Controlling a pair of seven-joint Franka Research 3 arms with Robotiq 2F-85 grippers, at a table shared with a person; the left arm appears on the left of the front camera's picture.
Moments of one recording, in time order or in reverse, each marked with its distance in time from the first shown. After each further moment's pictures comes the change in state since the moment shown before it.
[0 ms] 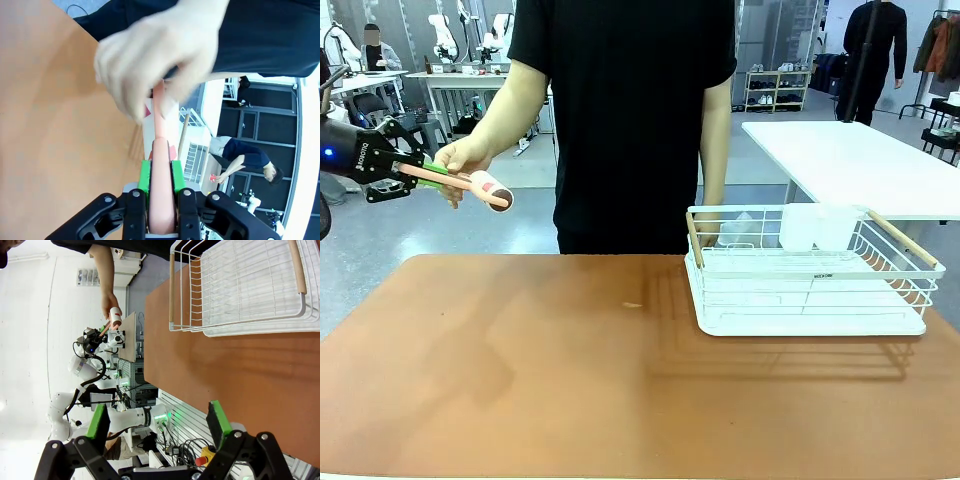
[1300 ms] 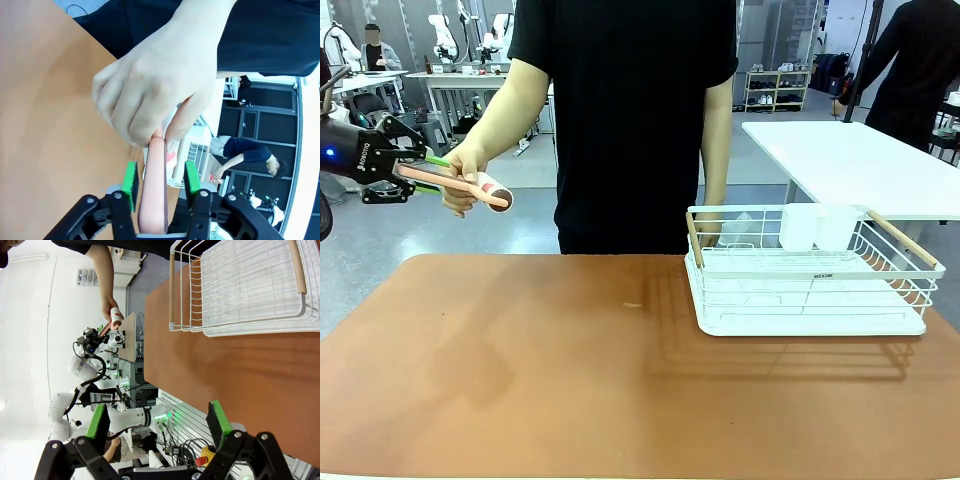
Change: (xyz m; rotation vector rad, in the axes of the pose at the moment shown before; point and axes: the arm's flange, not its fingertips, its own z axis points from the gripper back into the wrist) left arm -0.001 -0.001 -0.001 0.001 0.001 -0.003; right arm 0.000 0.000 0.000 0.000 0.000 0.000
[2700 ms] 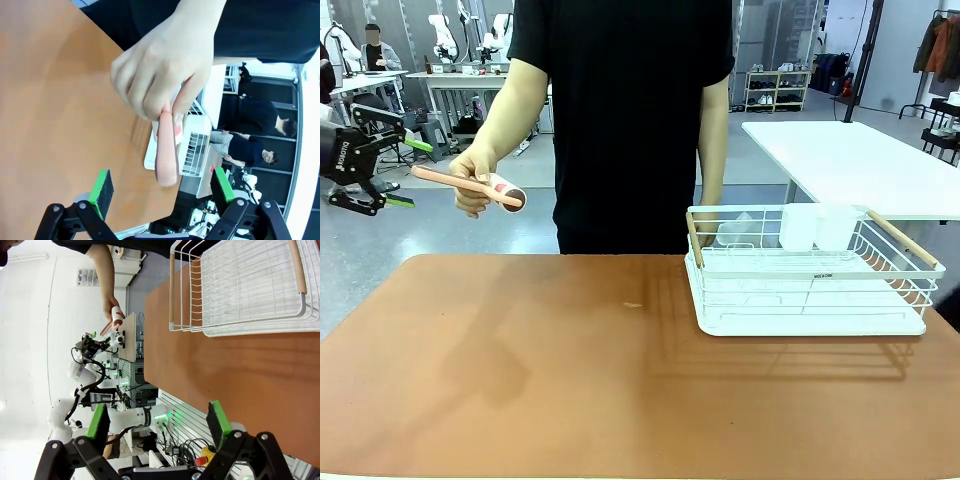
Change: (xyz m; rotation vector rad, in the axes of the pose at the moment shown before) left arm -0.019 0.001 0.025 0.004 0.026 -0.003; right arm 0.000 0.000 0.000 0.000 0.000 0.000
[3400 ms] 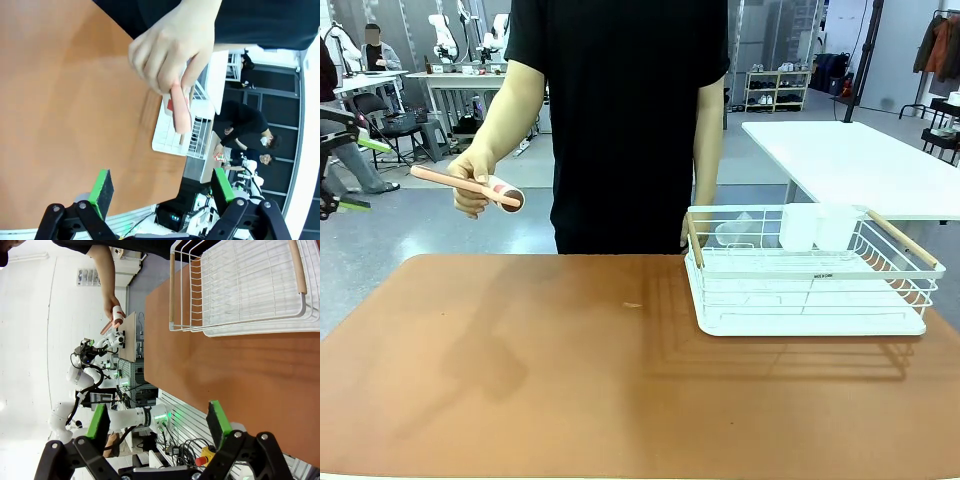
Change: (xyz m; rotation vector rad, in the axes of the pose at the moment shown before) left arm 0.001 0.017 0.052 0.010 0.061 -0.015; right arm 0.000 0.000 0.000 0.000 0.000 0.000
